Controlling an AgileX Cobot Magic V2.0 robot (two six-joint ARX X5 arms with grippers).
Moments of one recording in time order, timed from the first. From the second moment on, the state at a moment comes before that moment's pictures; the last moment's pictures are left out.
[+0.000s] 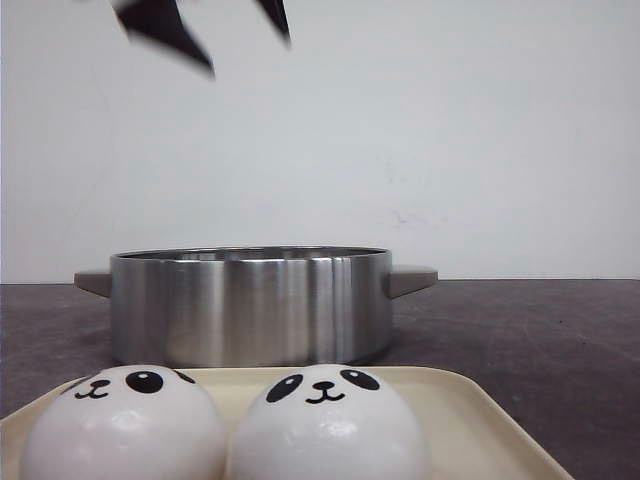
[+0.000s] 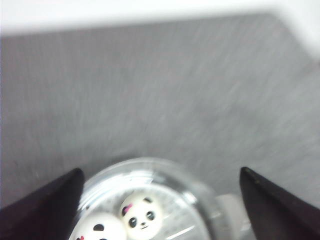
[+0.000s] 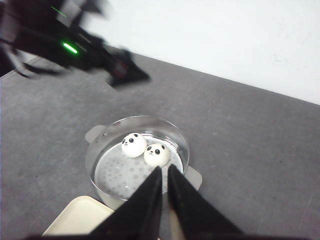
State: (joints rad) left arm -0.50 1.50 1.67 -0.66 0.06 -0.22; right arm 1.27 0.98 1.63 -1.15 0.67 0.41
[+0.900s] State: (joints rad) left arm -0.64 0.81 1.67 -1.07 -0.05 -0.22; right arm 1.17 1.23 1.10 -0.90 0.10 0.72
